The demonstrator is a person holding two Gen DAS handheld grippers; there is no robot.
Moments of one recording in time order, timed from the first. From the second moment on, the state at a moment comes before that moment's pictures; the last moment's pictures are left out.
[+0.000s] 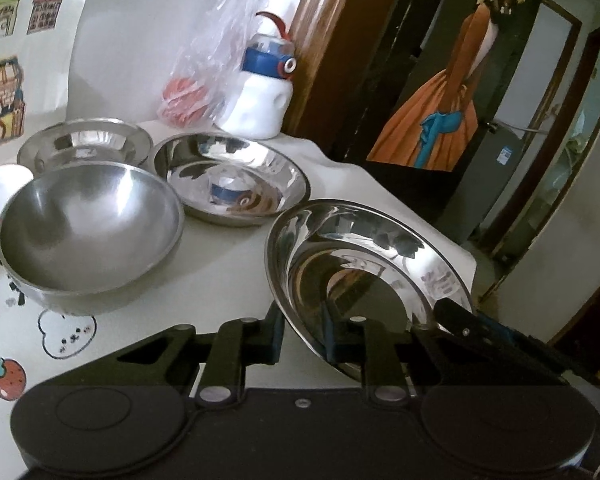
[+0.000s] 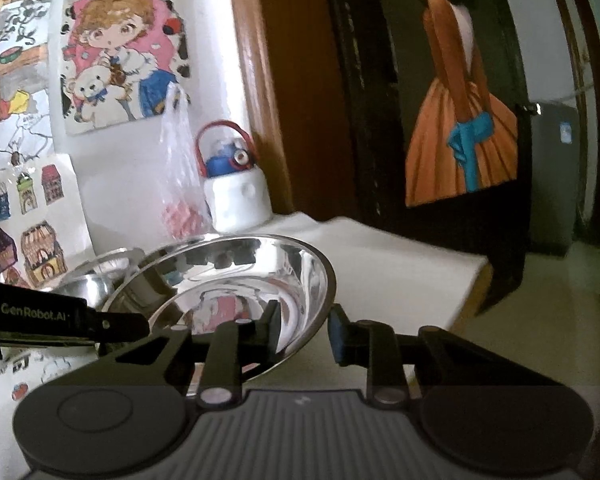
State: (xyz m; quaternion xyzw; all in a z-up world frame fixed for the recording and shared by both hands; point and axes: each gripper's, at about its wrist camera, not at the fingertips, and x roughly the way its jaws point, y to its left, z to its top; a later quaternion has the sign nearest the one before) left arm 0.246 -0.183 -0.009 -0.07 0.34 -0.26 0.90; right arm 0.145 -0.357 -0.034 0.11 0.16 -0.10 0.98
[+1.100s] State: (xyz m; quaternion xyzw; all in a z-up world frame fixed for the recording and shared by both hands) left arm 0.407 -0.159 0.016 -0.05 0.39 -0.15 0.91; right arm 0.315 -0.311 -0.017 -0.02 0.19 -0.06 0.98
